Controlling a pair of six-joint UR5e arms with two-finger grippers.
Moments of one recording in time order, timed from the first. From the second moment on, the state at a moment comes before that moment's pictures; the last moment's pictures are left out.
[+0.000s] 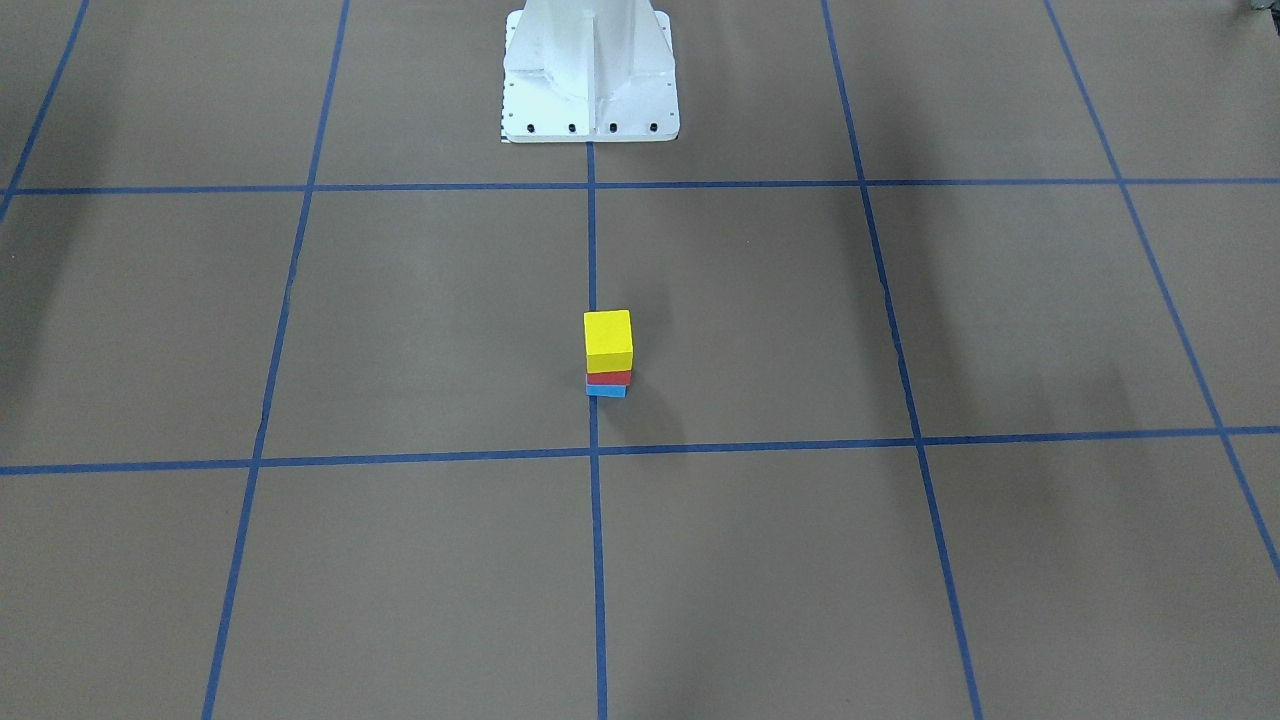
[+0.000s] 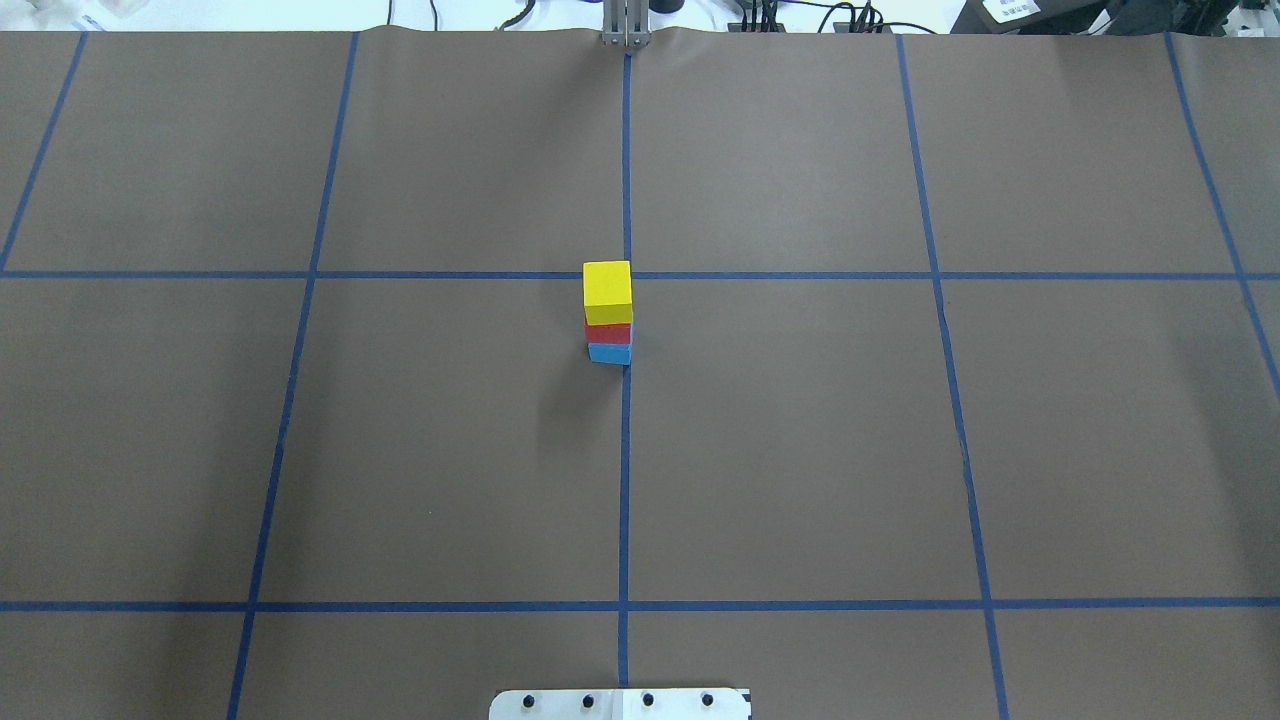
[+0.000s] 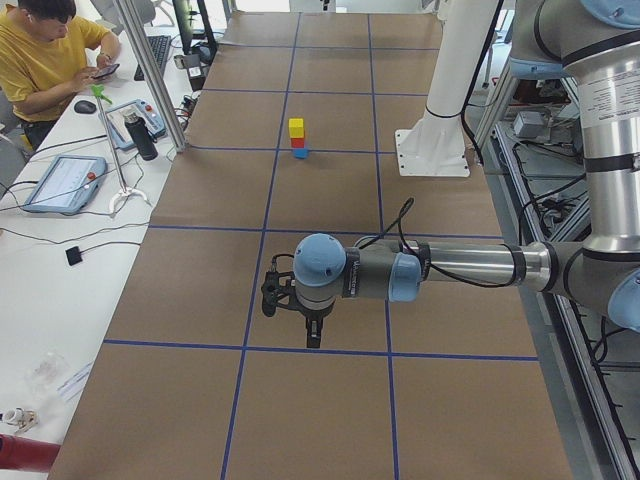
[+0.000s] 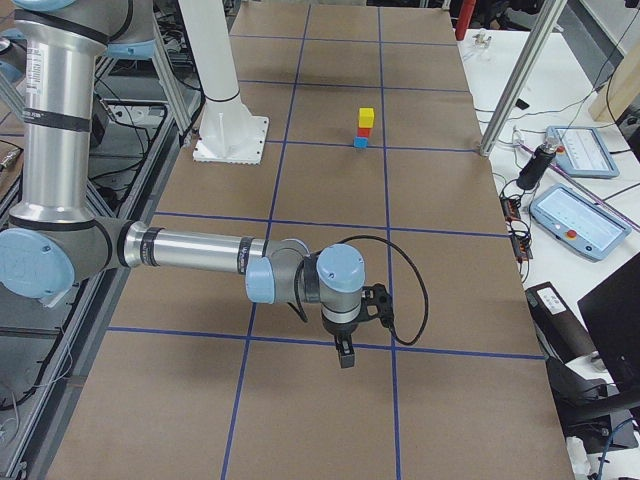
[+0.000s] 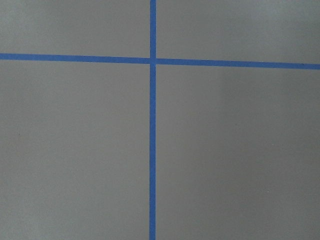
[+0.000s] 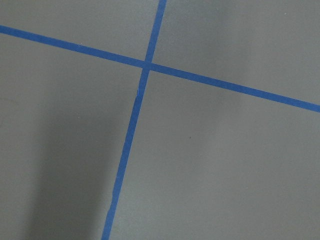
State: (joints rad) left arm -1.60 -1.34 -1.82 -1.63 -2.47 -0.04; right arm 1.57 -1.72 1.66 -1.44 2.27 -0.18
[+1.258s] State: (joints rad) left arm -1.60 -1.34 -1.82 -1.63 -2.46 -0.04; right arm 1.57 -1.73 1.64 -1.44 2.27 -0.18
